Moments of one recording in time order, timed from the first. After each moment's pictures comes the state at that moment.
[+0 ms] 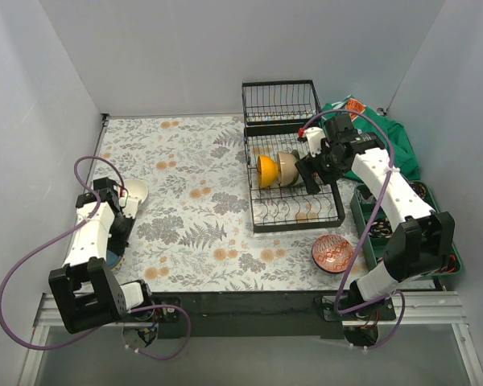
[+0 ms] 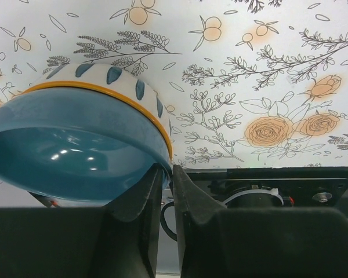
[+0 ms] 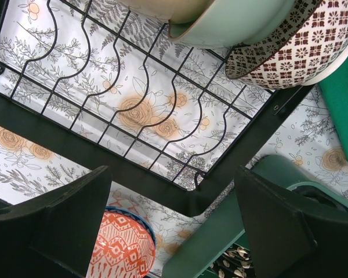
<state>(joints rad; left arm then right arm) 0.26 1.21 0.85 -1.11 -0.09 0.43 0.30 1.55 1.43 -1.00 -0.18 -0.34</state>
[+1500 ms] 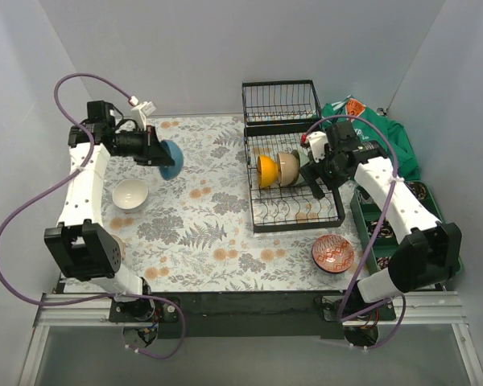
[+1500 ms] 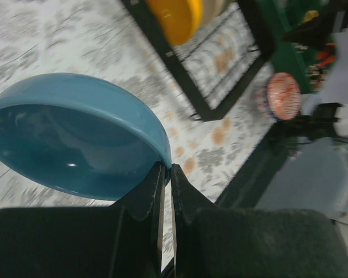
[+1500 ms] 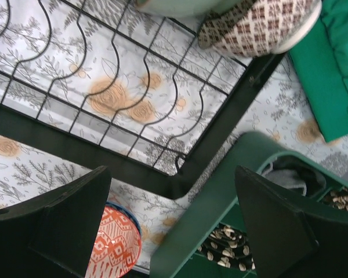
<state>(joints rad) 0.12 1.55 1.62 -1.11 0.89 0.25 0.31 1.48 1.35 -0.96 -0.06 -0.35</state>
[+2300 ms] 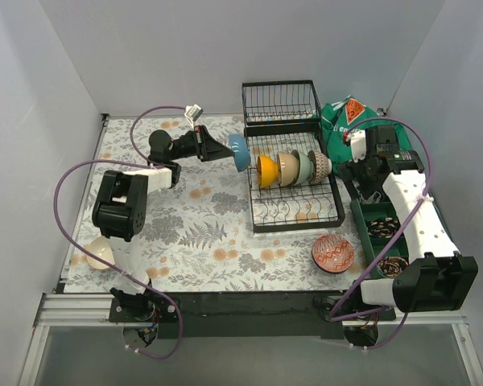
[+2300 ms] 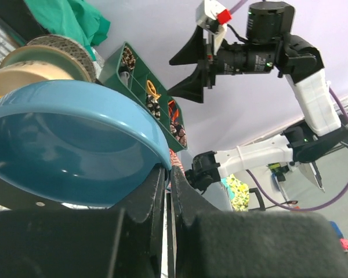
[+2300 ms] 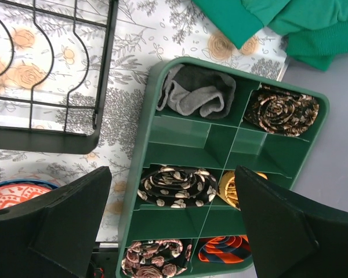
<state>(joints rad) -0.20 1.92 1.13 1.19 1.22 -1.32 0.09 1.31 1.29 -1.00 0.13 -0.38</state>
